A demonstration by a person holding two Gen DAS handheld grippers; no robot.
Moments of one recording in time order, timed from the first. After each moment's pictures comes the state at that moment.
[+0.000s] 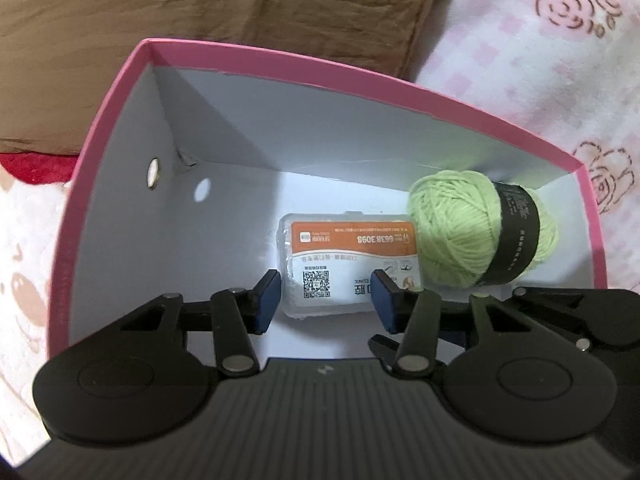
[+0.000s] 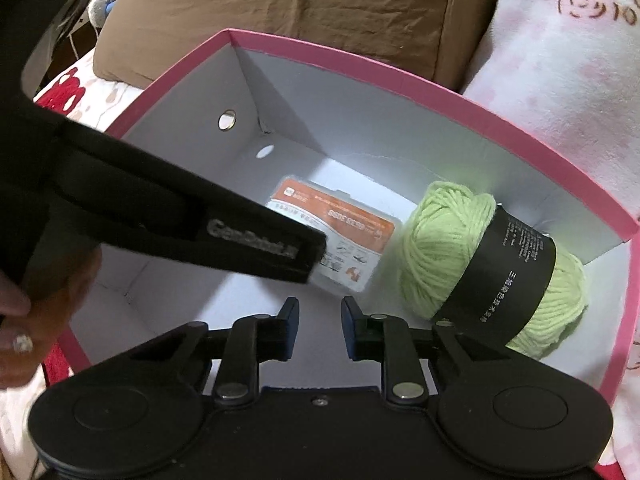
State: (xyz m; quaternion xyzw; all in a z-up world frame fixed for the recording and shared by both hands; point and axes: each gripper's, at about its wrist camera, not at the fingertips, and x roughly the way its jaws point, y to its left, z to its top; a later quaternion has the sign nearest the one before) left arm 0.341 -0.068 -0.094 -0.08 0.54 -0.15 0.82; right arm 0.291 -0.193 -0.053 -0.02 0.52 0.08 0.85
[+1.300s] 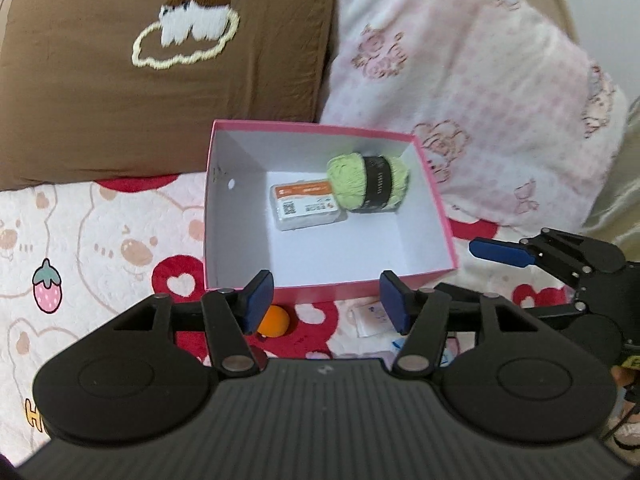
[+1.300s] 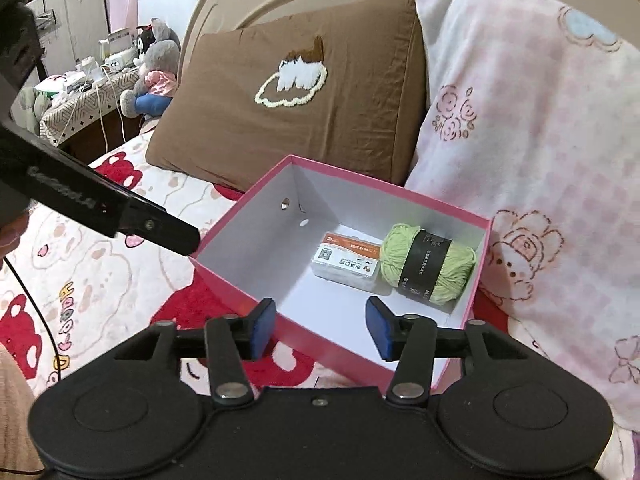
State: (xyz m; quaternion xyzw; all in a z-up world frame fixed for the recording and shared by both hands) left arm 0.169 0.011 0.079 -0.04 0.47 -0.22 0.85; right arm 0.115 -0.174 0.069 0.00 0.38 0.05 0.92
